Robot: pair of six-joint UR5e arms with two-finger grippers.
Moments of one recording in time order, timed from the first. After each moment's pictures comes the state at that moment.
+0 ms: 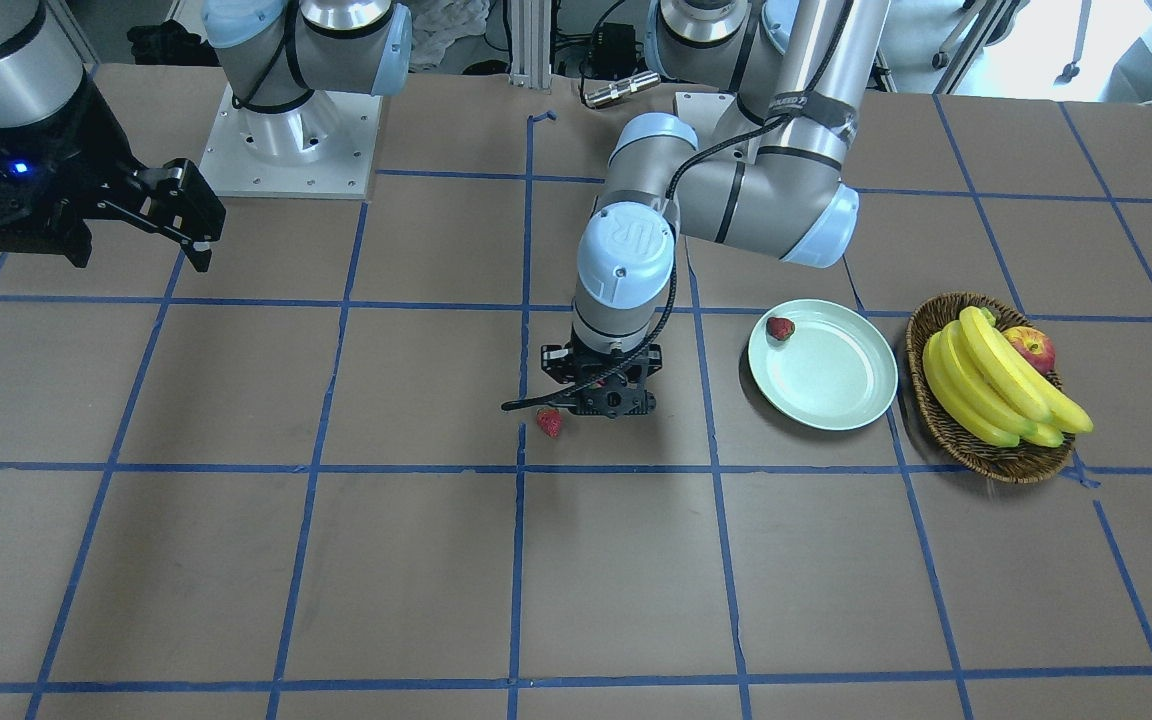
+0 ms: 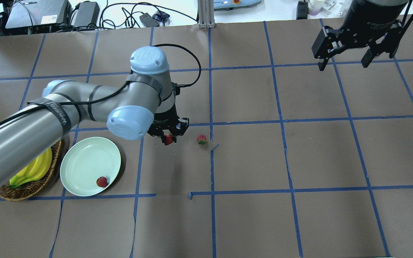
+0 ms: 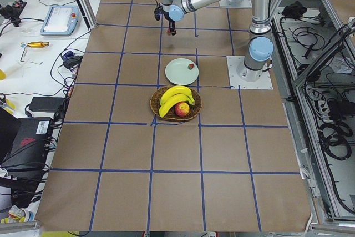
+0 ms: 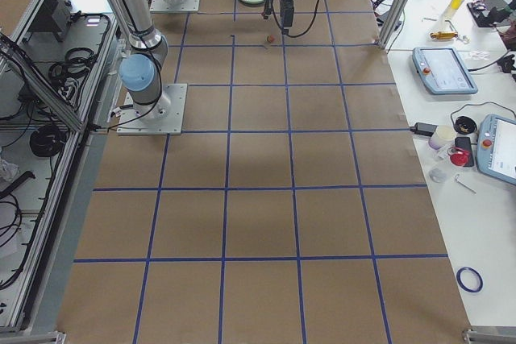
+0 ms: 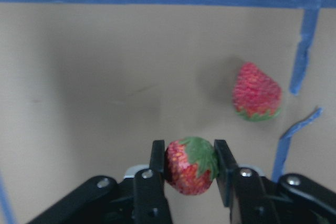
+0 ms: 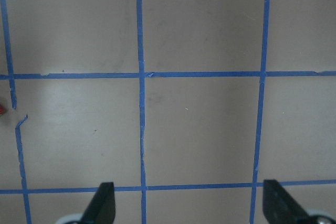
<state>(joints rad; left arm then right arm) -1.74 -1.85 -1.82 -1.24 1.59 -0.16 1.49 -1.52 1.47 -1.49 -1.62 -0.09</state>
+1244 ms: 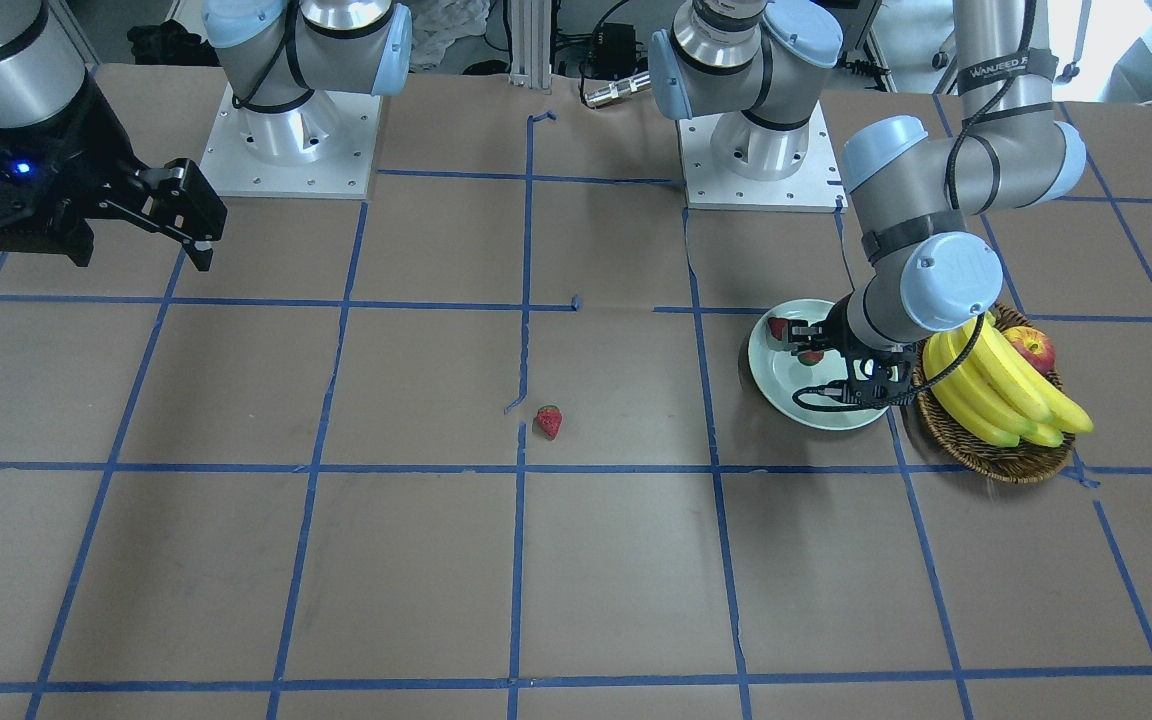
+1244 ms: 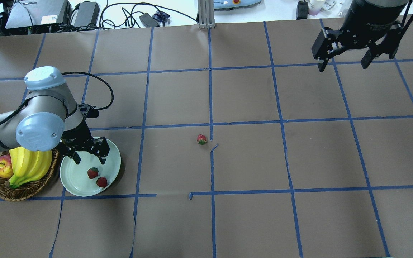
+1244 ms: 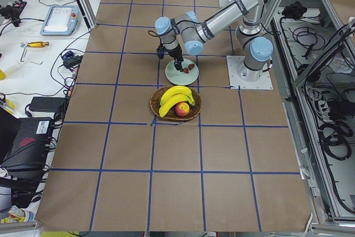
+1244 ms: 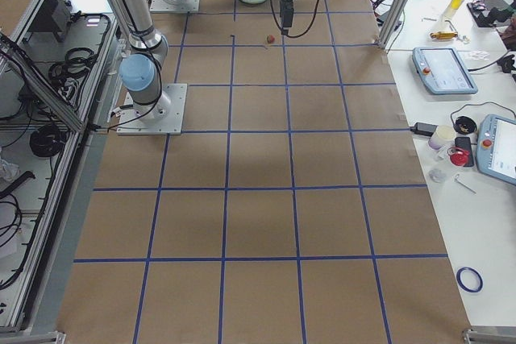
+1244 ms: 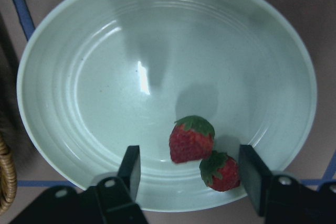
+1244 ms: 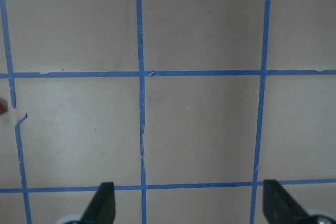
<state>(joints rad) -1.34 -1.77 -2.04 -1.20 1.68 0.20 1.49 -1.53 1.47 -1.49 -1.62 -0.09</state>
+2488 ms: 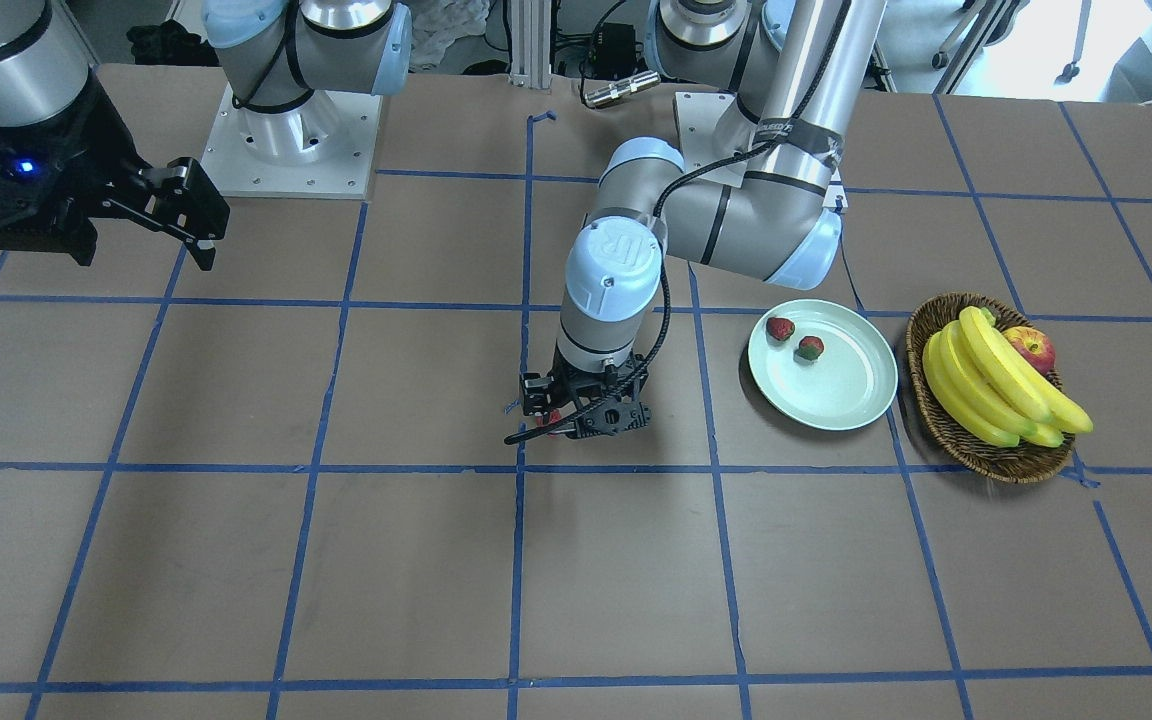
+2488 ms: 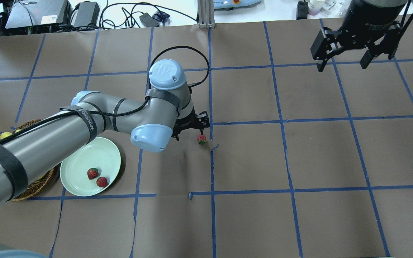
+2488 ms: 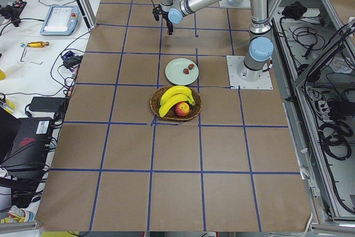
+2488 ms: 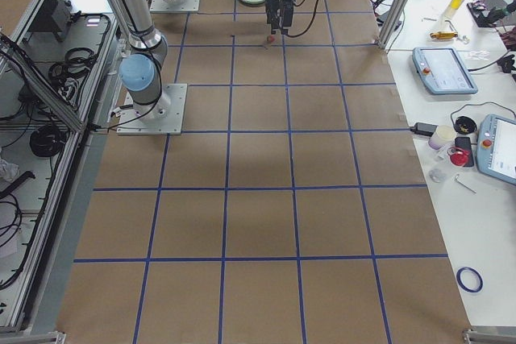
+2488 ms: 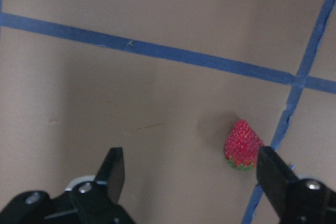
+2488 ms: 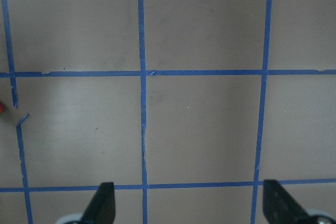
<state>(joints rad) -1.90 -1.99 -1.86 -0.89 1.52 -0.55 1.49 -1.53 1.47 -1.48 -1.62 -0.08</state>
